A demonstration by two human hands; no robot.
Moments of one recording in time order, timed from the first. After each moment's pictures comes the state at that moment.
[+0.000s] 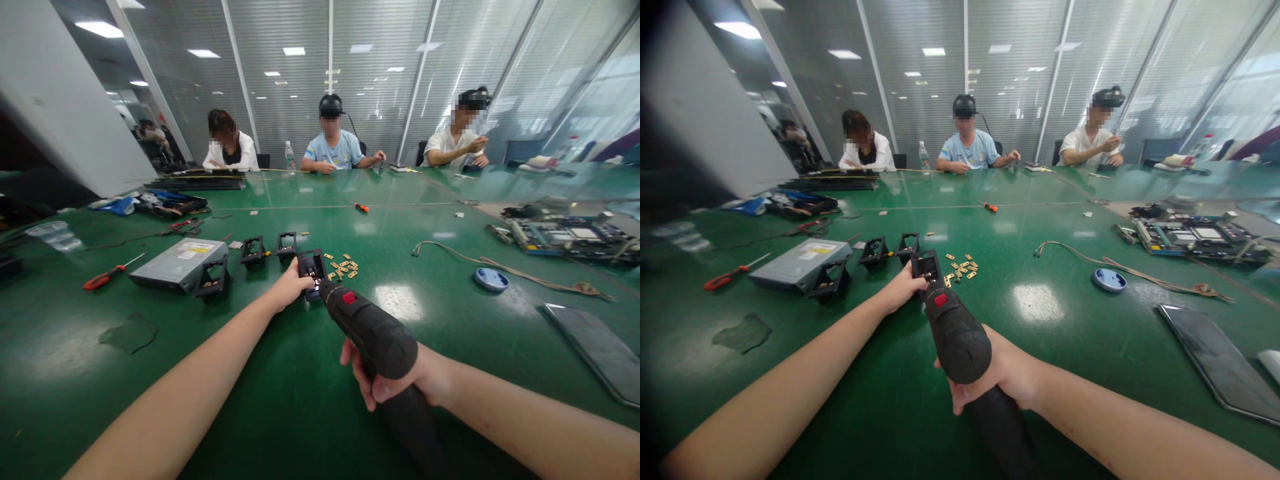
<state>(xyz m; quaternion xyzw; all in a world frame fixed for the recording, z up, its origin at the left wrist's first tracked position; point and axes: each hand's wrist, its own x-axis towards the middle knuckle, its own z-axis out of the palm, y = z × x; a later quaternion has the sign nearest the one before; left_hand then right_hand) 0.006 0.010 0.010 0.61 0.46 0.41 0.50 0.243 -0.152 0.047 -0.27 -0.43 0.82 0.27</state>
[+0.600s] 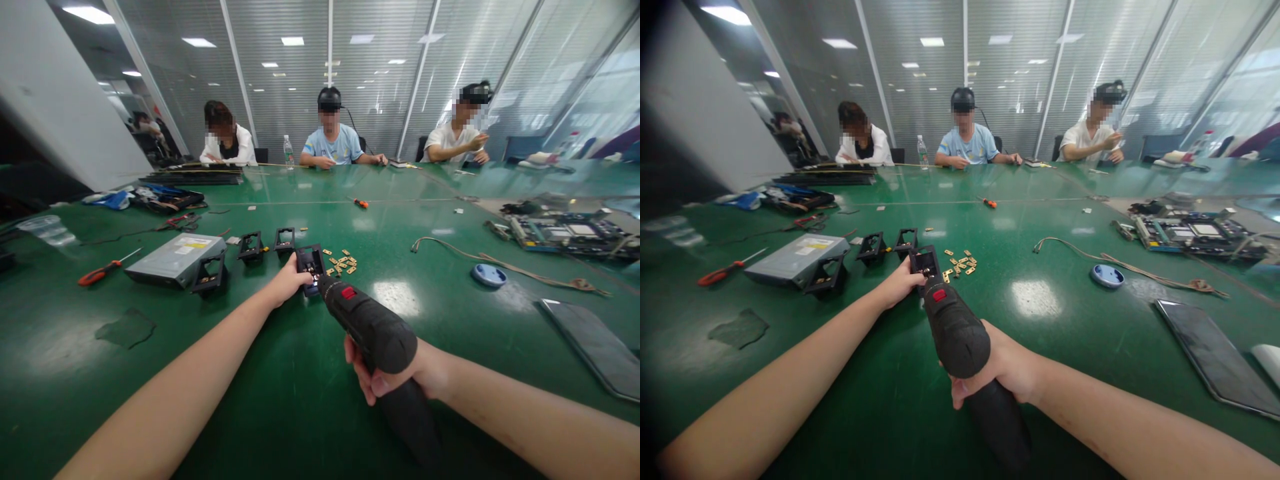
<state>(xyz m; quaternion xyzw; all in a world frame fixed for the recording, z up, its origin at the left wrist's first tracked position) 0.006 0.009 0.014 0.61 0.46 0.40 0.50 0.244 -0.150 0.041 -0.26 -0.43 0.82 0.27</state>
